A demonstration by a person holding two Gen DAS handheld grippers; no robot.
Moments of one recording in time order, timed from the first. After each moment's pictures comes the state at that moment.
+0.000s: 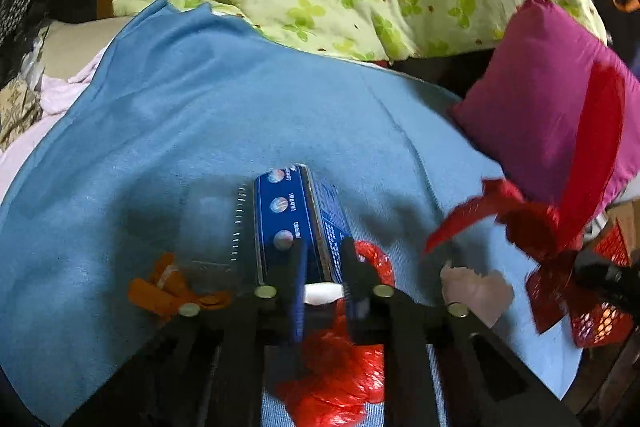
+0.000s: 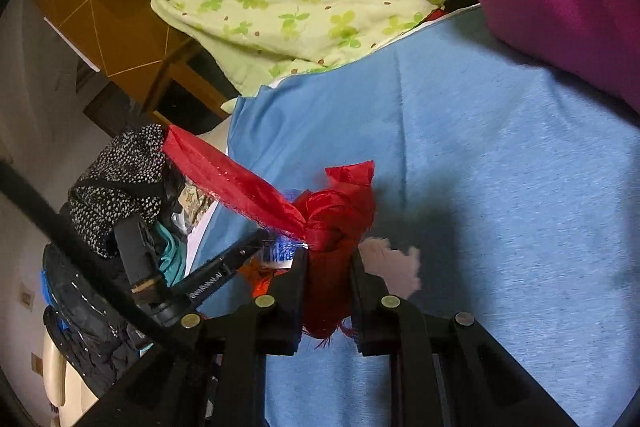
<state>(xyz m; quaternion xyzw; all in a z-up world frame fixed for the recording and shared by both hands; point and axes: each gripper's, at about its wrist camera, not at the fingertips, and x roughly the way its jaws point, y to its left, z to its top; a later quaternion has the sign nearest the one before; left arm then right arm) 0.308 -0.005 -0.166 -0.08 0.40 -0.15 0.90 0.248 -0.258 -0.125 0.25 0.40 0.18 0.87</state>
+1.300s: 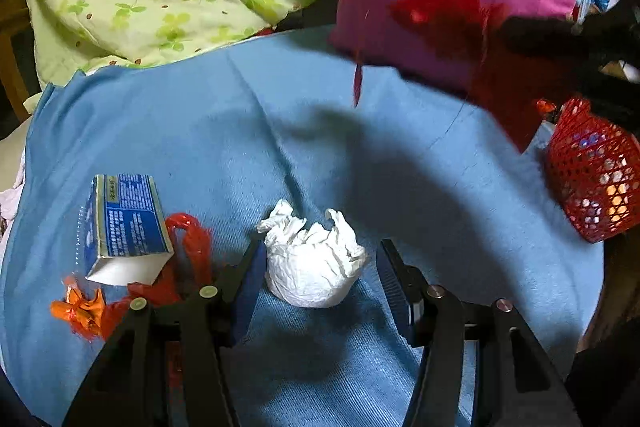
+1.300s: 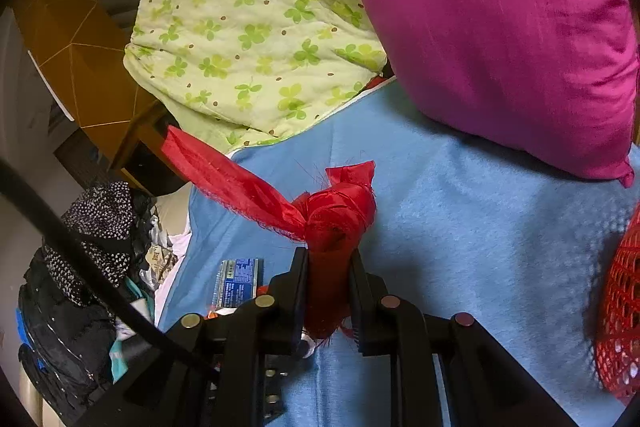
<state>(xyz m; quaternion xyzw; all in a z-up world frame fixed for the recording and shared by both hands) 0.244 -0.146 -0.170 0.10 0.39 -0.25 0.88 0.214 -0.329 -0.090 0.25 0.32 0.07 0.91</state>
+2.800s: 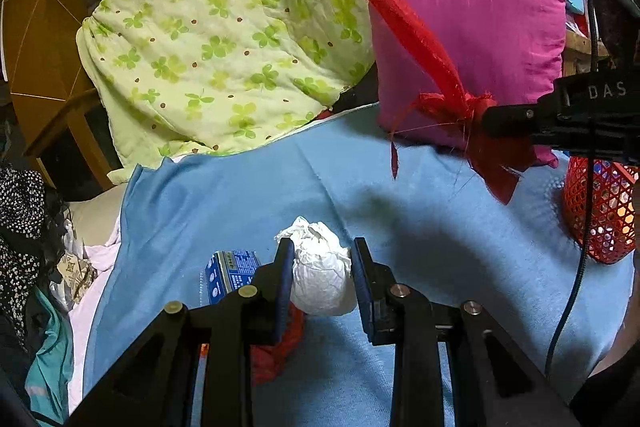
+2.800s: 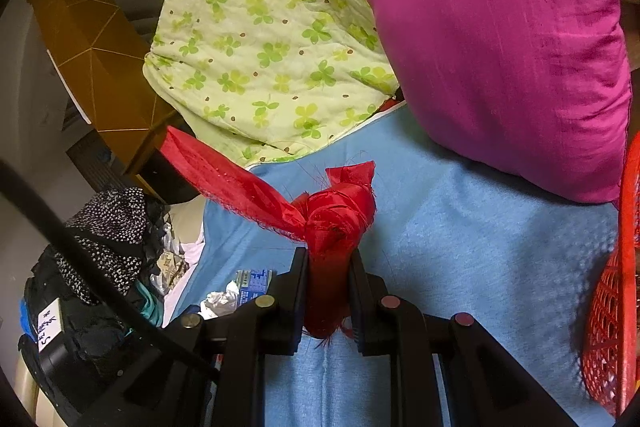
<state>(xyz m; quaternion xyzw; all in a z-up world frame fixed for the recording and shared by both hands) 0.185 -0.134 -0.090 0.15 0.26 -0.15 0.94 0.196 -0.336 -0.073 0.25 0.29 0.09 0.92</state>
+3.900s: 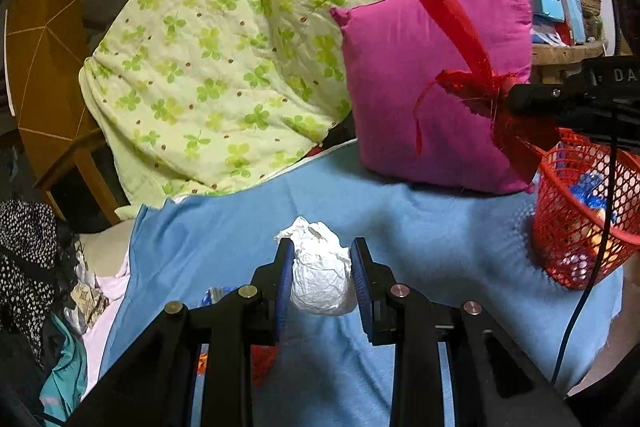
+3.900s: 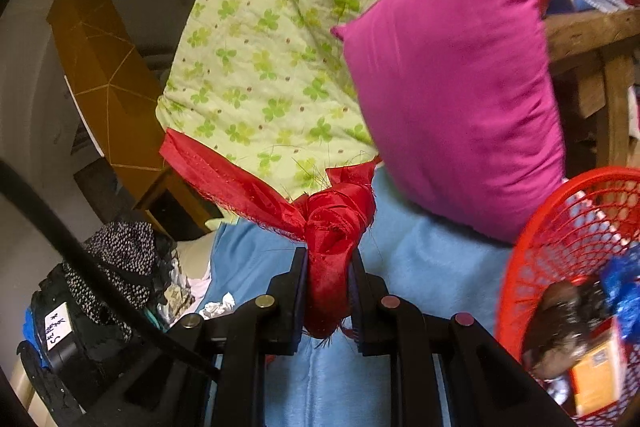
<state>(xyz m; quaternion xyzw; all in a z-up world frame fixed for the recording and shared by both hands) 0.144 -0.183 -0.052 0.17 0.20 -0.15 0.95 0.125 -0.392 -0.027 0.25 0.20 0.07 0.95</state>
